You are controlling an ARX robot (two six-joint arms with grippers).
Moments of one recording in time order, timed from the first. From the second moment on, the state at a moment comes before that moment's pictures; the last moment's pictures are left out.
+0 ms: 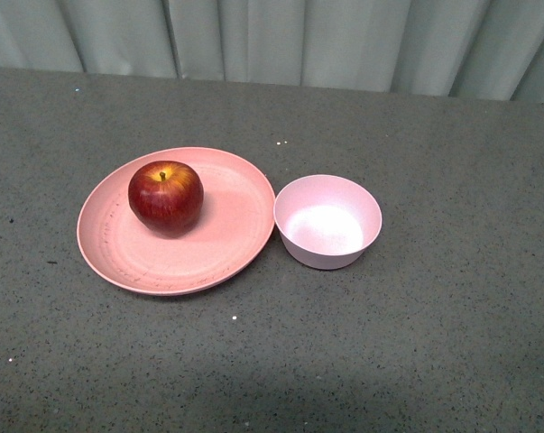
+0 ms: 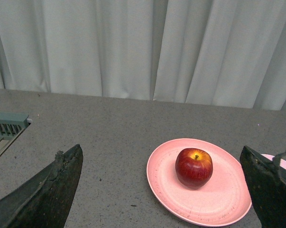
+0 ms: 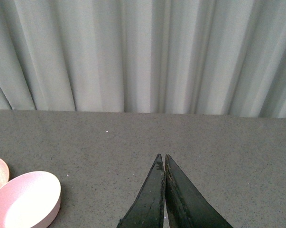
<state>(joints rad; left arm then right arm) 0.00 0.00 0.02 0.00 0.00 0.00 0.00 0.84 0.03 0.79 0.00 -0.01</state>
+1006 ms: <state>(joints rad) 0.00 0.00 0.02 0.00 0.00 0.00 0.00 0.27 0.01 0.28 0.00 -0.01</state>
